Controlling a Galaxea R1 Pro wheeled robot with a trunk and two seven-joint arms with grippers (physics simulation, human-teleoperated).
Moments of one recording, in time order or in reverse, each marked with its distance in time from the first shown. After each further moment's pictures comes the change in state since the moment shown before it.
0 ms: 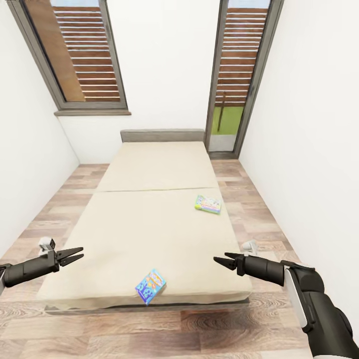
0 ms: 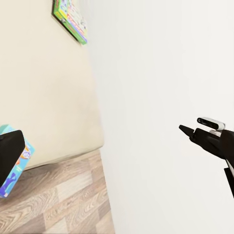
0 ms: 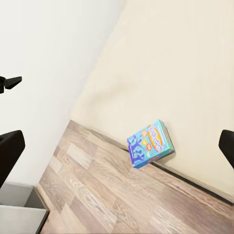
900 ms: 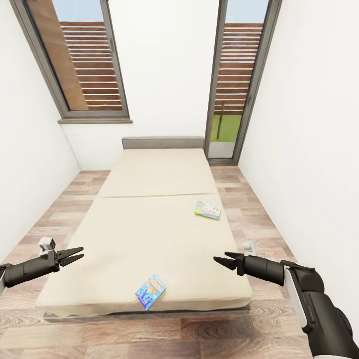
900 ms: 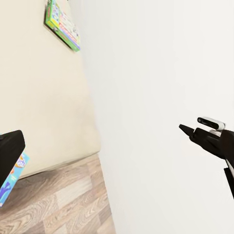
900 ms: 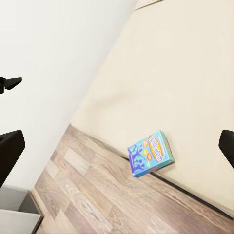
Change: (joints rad) left arm 0.000 -0.002 0.000 0.000 0.000 0.000 0.000; right arm 0.000 0.000 0.000 0.001 -0.001 -0.014 0.000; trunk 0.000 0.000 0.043
